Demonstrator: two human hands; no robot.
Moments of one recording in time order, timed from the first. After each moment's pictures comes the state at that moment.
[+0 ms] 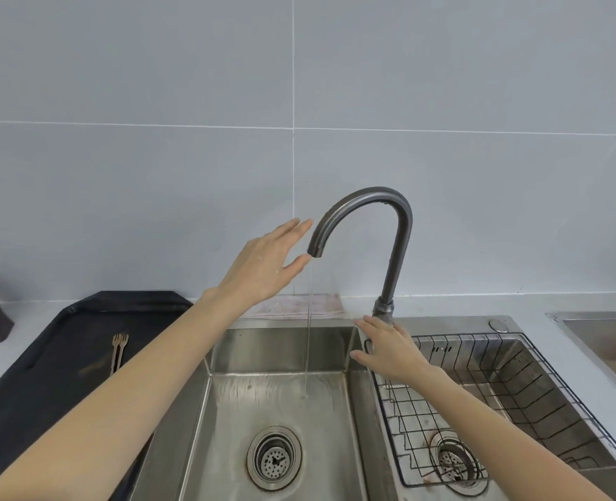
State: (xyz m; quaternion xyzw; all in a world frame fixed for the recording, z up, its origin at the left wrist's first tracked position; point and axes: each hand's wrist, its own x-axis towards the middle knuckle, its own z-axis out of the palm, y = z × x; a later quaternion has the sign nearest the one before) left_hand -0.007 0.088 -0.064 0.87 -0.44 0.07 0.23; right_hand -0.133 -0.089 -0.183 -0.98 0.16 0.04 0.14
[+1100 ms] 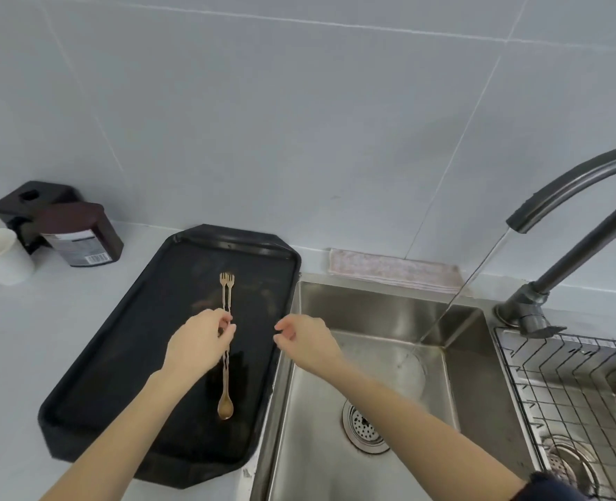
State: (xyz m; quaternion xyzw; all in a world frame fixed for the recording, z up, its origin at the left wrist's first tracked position) left_hand 0.077 0.340 -0.232 0.97 -0.09 -0.12 0.20; right_hand 0.024 0.178 -0.232 -0.91 0.09 0.13 0.37
